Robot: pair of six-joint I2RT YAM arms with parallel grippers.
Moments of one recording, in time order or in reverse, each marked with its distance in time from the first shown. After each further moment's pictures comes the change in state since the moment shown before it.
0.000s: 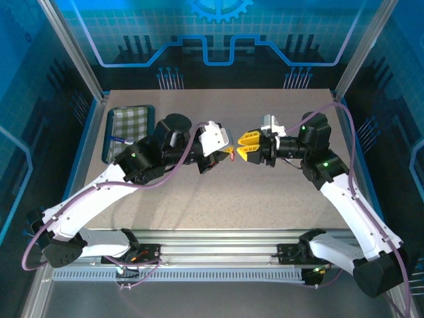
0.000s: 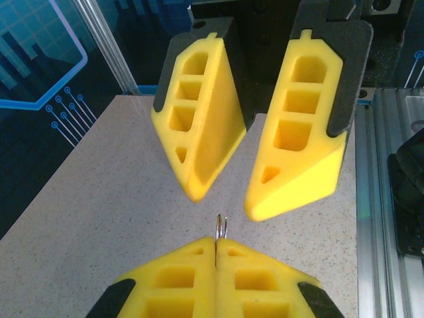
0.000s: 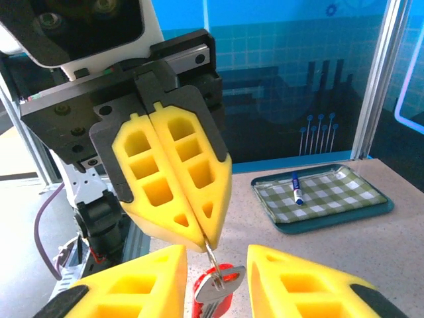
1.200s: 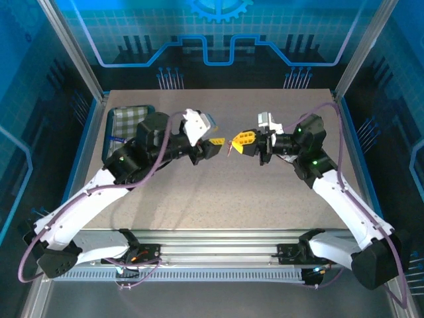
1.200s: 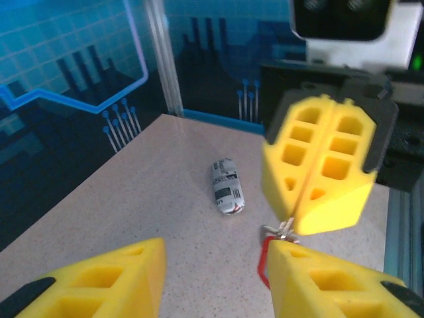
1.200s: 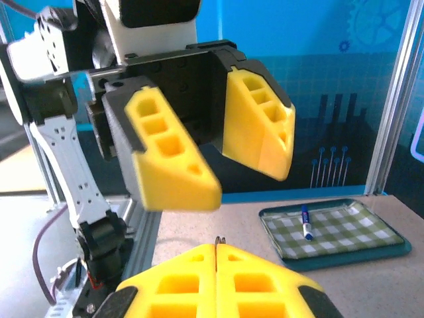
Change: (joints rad) left arm 0.119 -0.101 -0.110 0.186 -0.009 -0.192; right arm 0.014 0.069 -0.109 0.462 -0.040 0.223
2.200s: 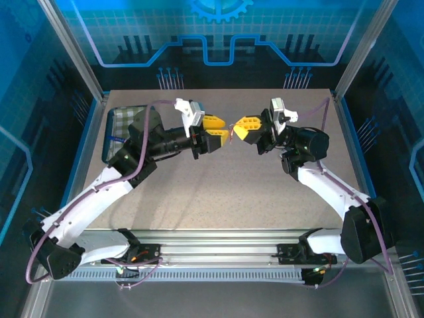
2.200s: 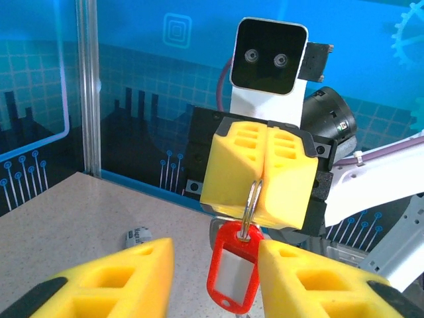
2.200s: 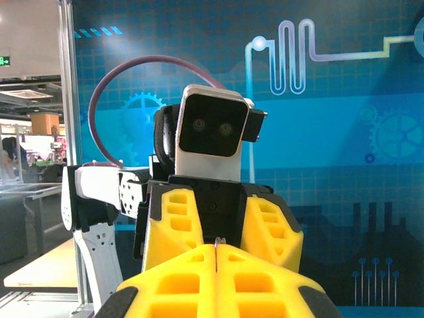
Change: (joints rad) left arm 0.077 0.023 -0.096 0.367 0.335 -0.303; right arm 0.009 0.200 -0.040 0.995 0.043 0.708
